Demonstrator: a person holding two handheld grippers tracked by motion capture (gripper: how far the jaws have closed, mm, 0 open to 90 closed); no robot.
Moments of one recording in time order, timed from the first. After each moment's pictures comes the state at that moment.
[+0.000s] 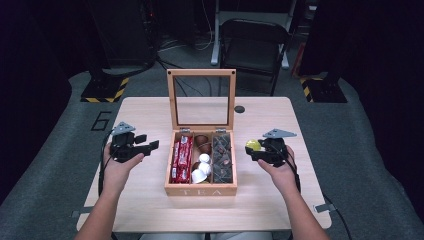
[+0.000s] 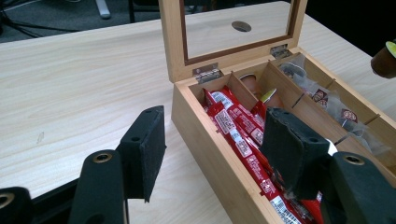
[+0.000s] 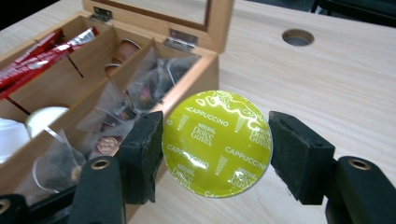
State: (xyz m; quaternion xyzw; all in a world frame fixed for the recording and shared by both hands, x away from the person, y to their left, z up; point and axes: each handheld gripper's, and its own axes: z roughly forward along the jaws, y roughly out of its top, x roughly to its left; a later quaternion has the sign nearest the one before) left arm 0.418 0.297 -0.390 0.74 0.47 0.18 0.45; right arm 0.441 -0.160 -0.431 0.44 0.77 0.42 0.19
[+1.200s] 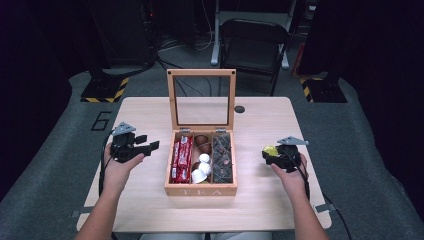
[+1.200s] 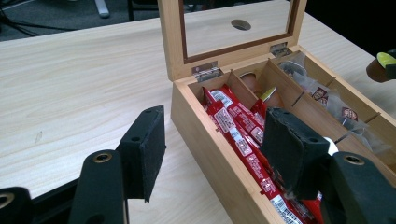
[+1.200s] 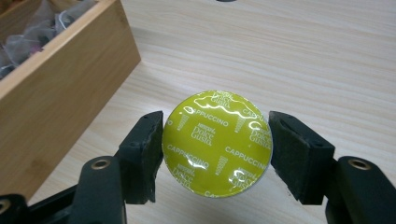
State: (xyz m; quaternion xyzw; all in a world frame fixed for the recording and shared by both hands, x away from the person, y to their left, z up) left arm 0.419 0.296 -0.392 0.74 0.47 0.18 0.44; right arm 0.443 -0.206 -0.469 0.51 0.74 0.38 0.23
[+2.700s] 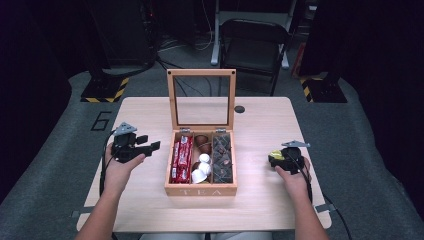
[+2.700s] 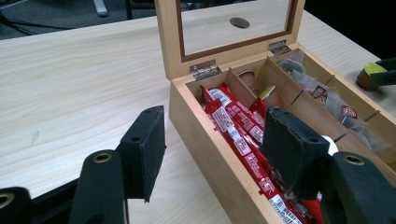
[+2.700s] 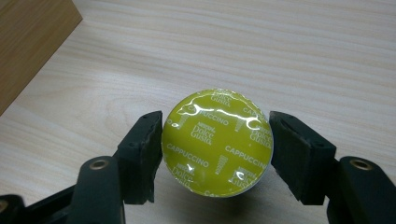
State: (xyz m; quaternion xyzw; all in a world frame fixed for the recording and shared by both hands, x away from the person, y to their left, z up) left arm 0.419 0.294 -0.393 0.75 0.46 0.18 0.44; right arm 0.452 -0.226 -0.498 0.55 0.73 0.33 0.22
